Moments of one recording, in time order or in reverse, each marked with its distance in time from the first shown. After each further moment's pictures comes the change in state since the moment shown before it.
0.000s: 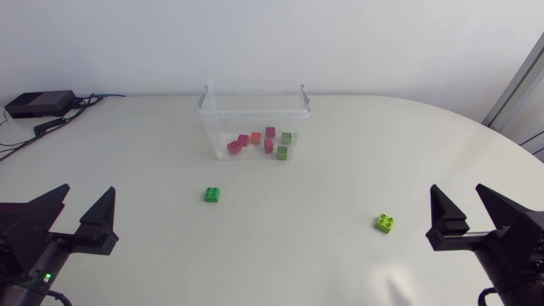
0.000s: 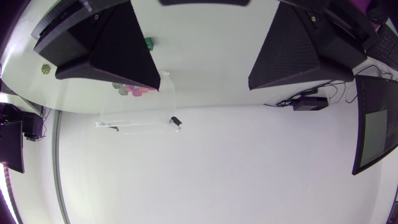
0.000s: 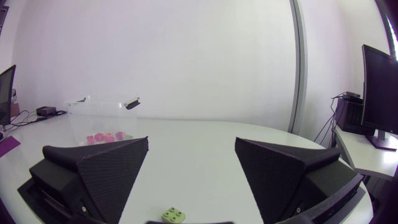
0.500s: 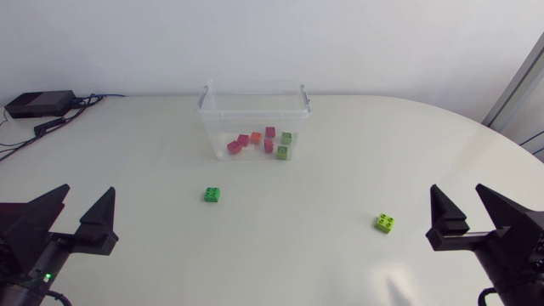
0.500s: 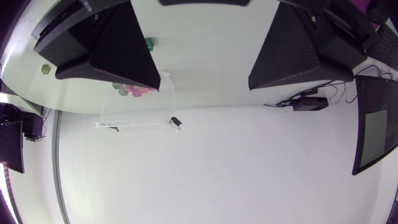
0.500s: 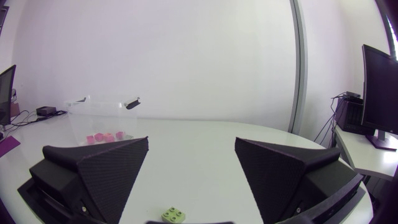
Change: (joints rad) left arm 0.000 0.000 0.005 -0.011 0.000 0.000; right arm 0.000 0.000 0.001 -0.005 0.000 0.000
